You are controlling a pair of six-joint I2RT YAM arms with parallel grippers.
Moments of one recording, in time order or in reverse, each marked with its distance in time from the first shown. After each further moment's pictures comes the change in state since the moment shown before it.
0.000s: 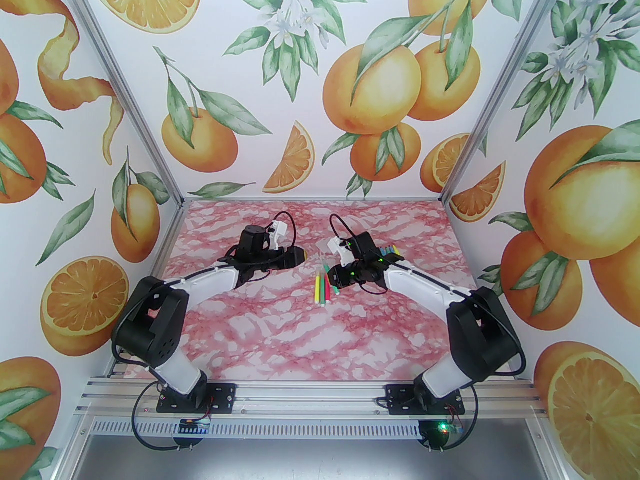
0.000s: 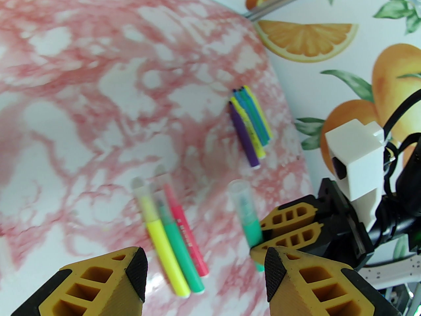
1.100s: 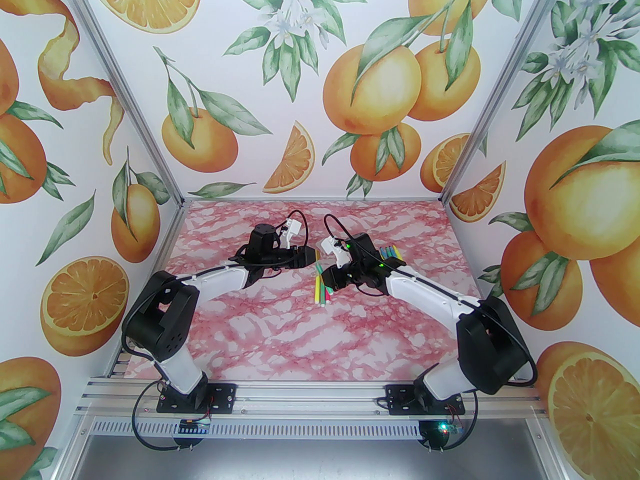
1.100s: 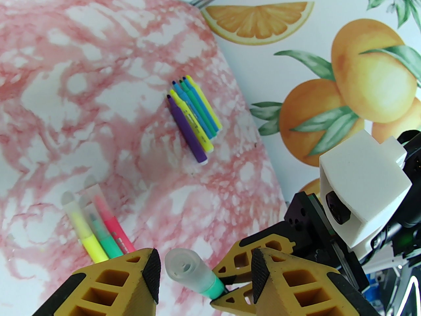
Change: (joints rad) left arm -0.055 0.046 0.045 0.090 0.089 -0.053; right arm 0.050 -0.066 -0.021 0.056 -0.042 -0.014
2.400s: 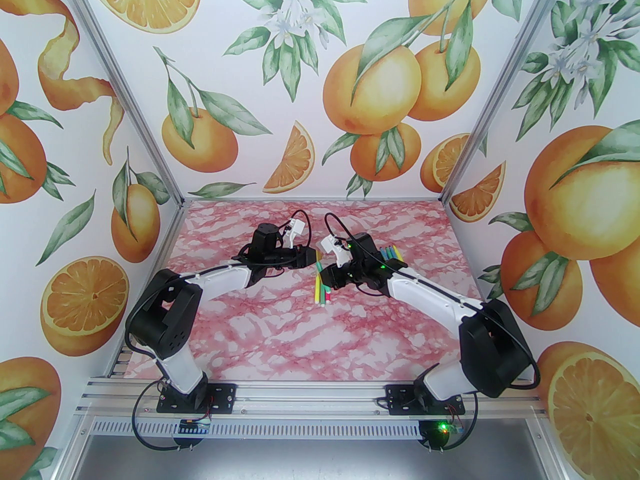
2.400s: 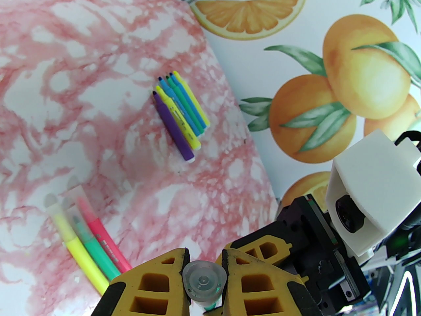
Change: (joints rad) left arm -0.013 0.020 0.020 0.022 0.028 -0.029; right arm 0.000 -0.016 -0.020 0.057 -0.013 0.002
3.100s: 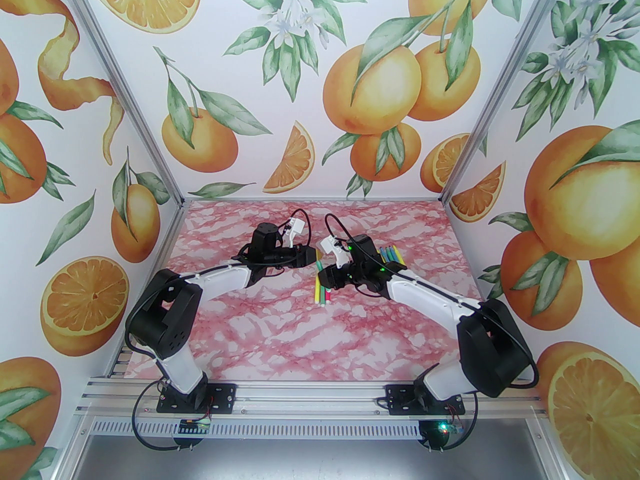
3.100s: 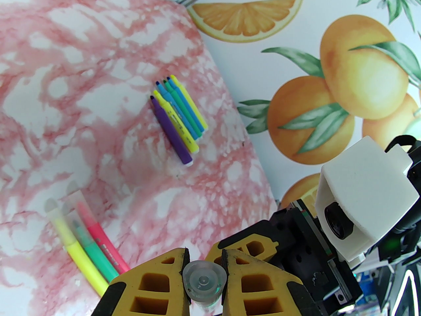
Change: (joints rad) left arm 0.000 0.000 0.003 0.013 0.001 -0.001; right arm 0.000 0.002 -0.032 0.066 -0.017 0.010
